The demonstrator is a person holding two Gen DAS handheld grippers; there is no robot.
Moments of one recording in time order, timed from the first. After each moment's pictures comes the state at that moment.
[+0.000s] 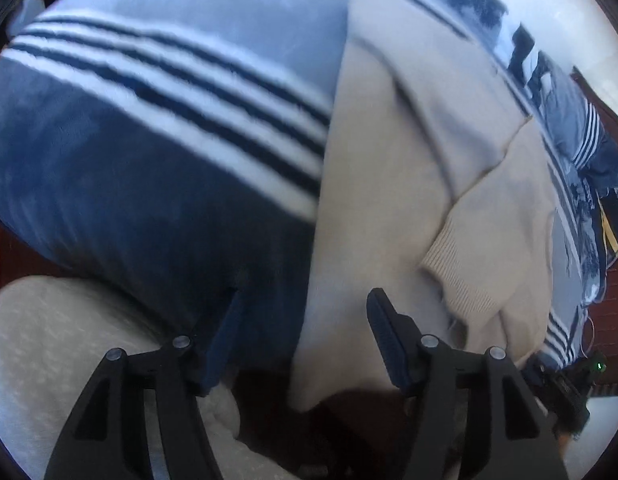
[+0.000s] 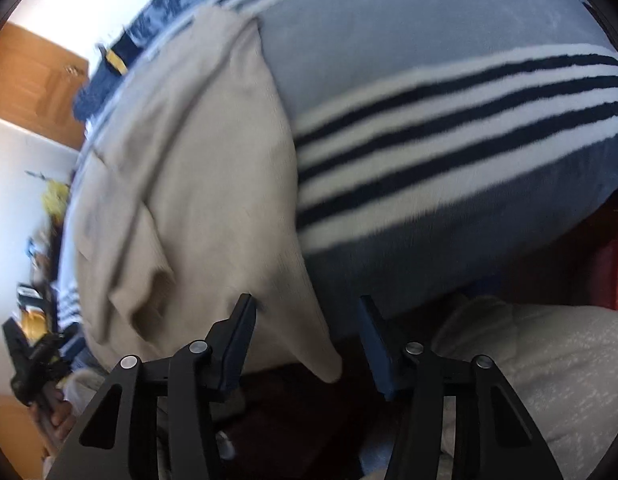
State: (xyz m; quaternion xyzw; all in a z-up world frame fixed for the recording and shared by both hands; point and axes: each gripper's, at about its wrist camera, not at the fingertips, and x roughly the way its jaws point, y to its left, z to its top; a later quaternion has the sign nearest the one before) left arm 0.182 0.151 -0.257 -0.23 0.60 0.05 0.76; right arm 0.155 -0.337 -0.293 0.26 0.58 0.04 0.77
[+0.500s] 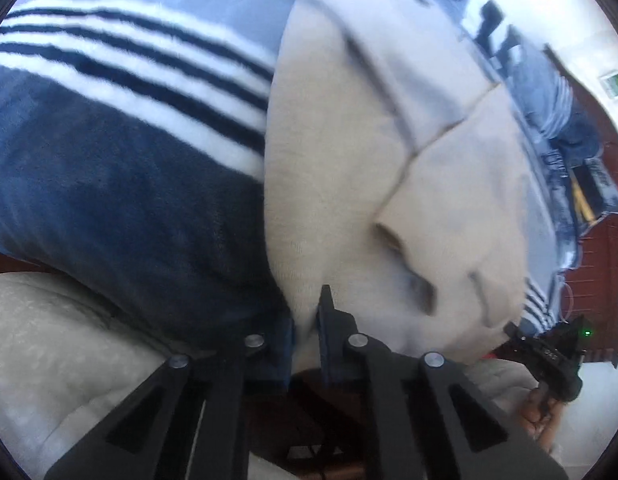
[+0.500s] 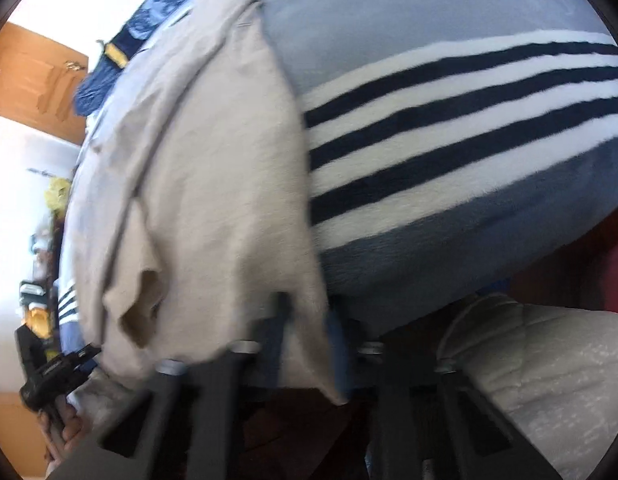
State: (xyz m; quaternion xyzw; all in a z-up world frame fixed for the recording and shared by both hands) left arm 0.203 0.115 -0.260 -0.25 0.60 -0.03 0.76; right arm 0.165 -0.336 -0.298 0.29 0.58 0.08 0.76
